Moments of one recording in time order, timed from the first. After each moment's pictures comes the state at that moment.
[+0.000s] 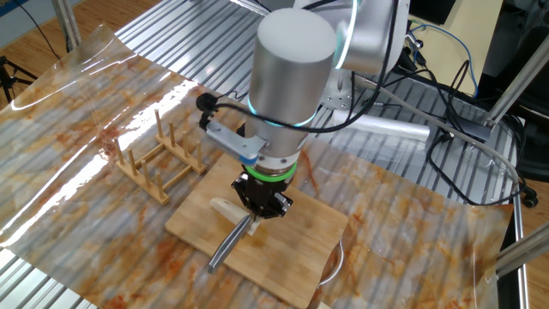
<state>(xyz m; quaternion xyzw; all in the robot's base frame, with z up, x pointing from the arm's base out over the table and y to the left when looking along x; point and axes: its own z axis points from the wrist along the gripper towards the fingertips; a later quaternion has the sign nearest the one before) 0.558 0.077 0.048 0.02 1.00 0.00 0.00</state>
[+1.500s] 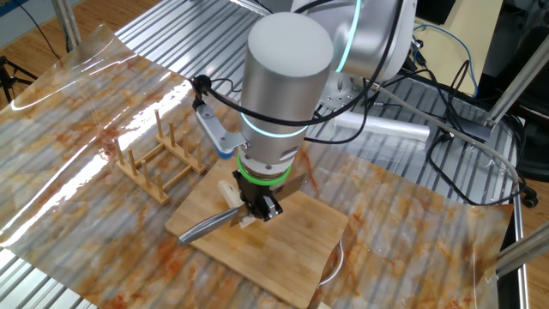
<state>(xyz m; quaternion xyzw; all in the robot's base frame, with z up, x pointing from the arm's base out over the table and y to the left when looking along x) 0.560 0.066 0.064 0.24 0.97 -0.03 -0.01</state>
